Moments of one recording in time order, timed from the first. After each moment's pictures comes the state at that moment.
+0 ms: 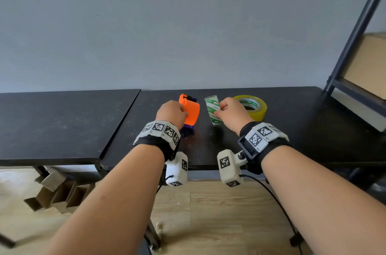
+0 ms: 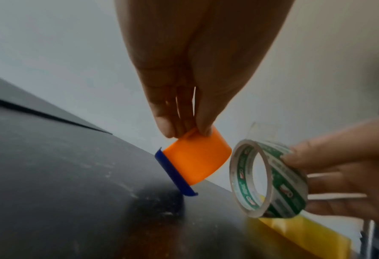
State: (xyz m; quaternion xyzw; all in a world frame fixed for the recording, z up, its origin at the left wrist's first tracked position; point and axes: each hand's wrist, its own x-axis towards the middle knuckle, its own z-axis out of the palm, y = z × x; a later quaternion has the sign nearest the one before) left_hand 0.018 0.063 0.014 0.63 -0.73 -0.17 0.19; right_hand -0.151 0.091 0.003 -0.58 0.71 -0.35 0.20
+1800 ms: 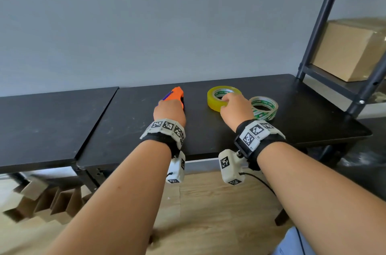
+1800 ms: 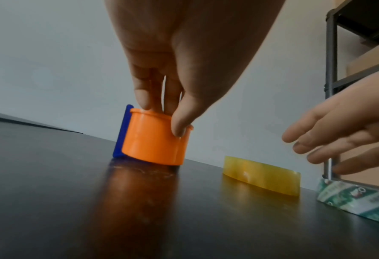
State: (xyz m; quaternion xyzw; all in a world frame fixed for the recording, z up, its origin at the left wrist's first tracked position) left_hand -0.047 0.075 -0.004 0.67 -0.72 -0.10 0.15; right_hand -0.208 0.126 -0.011 -0.54 0.78 -0.31 0.08
